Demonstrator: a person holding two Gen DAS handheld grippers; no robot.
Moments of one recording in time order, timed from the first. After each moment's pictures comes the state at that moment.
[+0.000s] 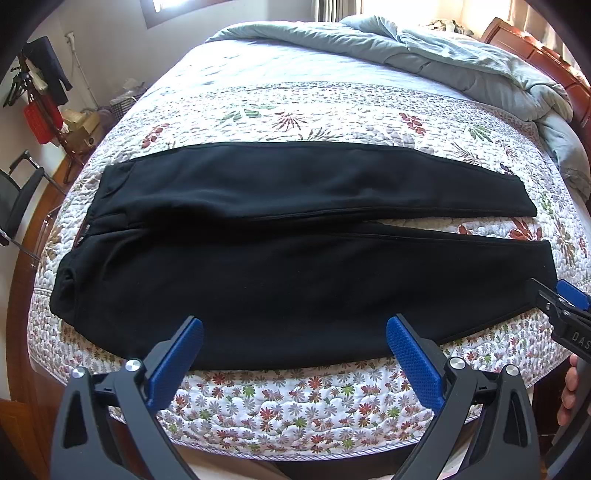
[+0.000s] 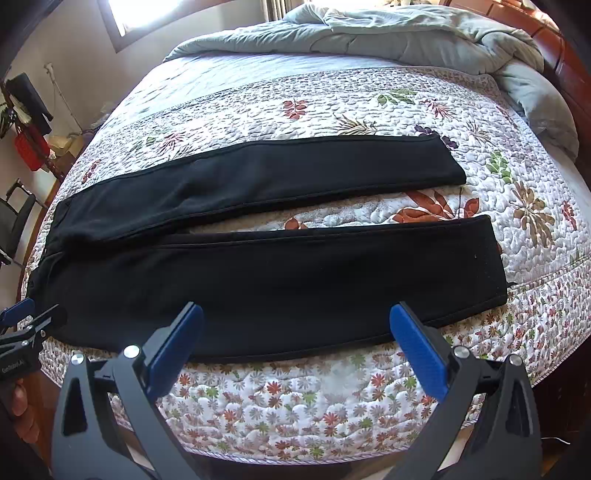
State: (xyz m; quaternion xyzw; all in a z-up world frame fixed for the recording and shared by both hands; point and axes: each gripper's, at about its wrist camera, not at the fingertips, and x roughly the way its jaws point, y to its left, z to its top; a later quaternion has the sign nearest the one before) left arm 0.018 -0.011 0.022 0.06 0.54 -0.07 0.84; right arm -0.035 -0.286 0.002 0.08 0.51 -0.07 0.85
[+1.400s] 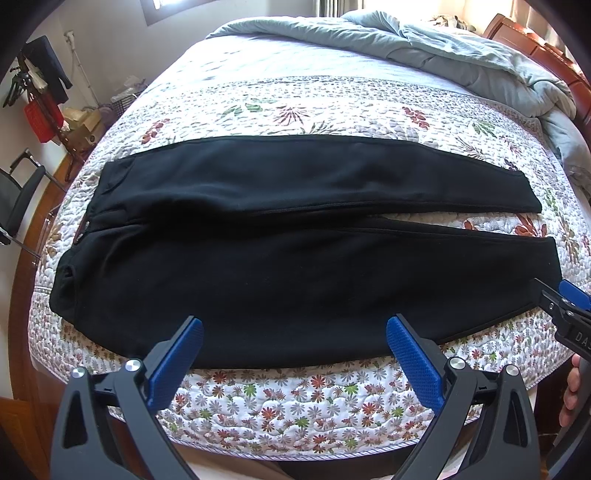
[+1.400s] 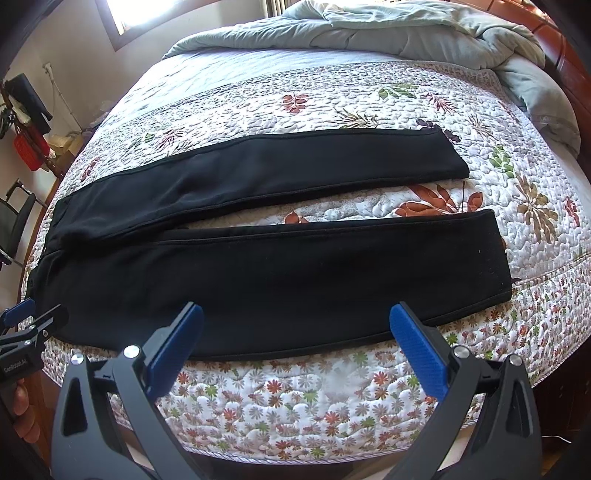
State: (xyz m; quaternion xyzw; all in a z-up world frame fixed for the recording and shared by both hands) left arm 0.019 -0.011 0.013 0.07 0.54 -0.06 0.83; right arm -0.034 -0.287 -0.006 0.09 0.52 -0.07 0.85
